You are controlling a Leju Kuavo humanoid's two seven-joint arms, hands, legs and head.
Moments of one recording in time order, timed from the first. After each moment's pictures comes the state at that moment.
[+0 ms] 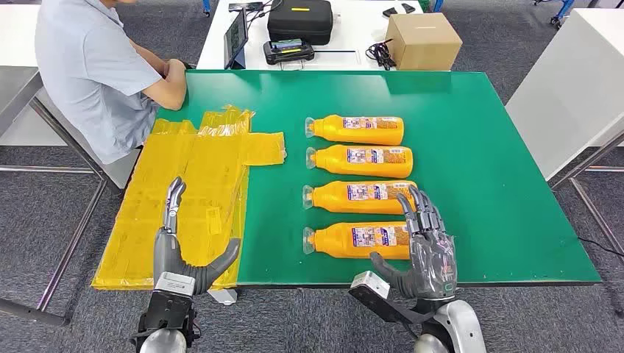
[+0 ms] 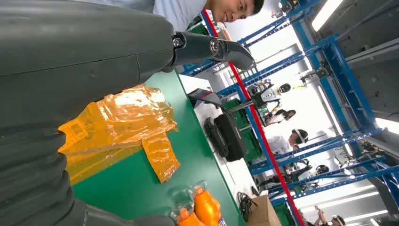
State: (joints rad) left arm 0.13 -0.36 -0.10 -1.66 -0.59 0.36 -0.47; right arm 0.20 0.19 0.07 -1.80 1.15 -0.24 -0.43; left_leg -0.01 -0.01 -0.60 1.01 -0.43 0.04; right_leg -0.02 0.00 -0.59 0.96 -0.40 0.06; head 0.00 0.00
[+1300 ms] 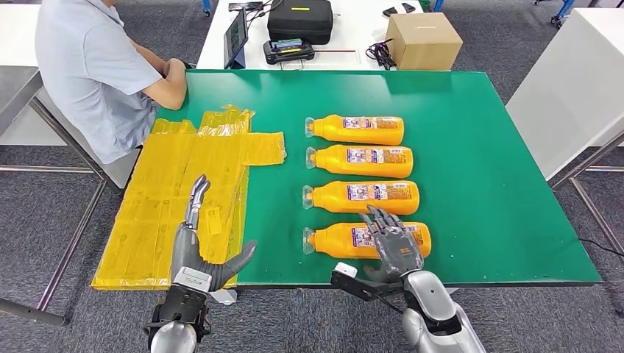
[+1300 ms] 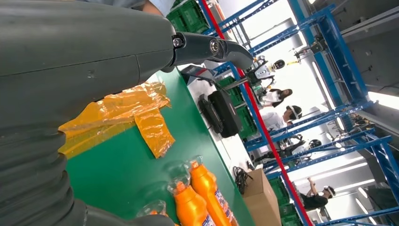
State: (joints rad) left arm 0.09 -0.36 -0.13 -1.58 -0.58 0.31 -0.48; right arm -0.06 -0.04 0.28 -1.33 1.27 -0.09 -0.19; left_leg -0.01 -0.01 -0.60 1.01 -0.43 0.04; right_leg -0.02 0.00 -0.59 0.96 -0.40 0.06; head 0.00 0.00
